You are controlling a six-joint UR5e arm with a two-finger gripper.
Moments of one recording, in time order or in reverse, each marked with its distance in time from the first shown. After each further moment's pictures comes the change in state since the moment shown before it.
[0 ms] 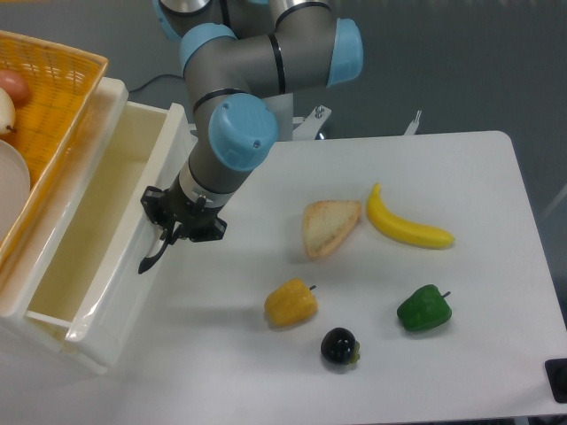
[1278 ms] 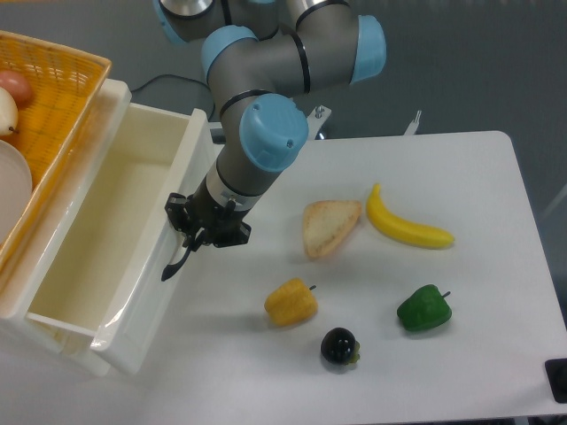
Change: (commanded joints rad) arm 0.052 -0.005 0.014 0.002 0.000 0.003
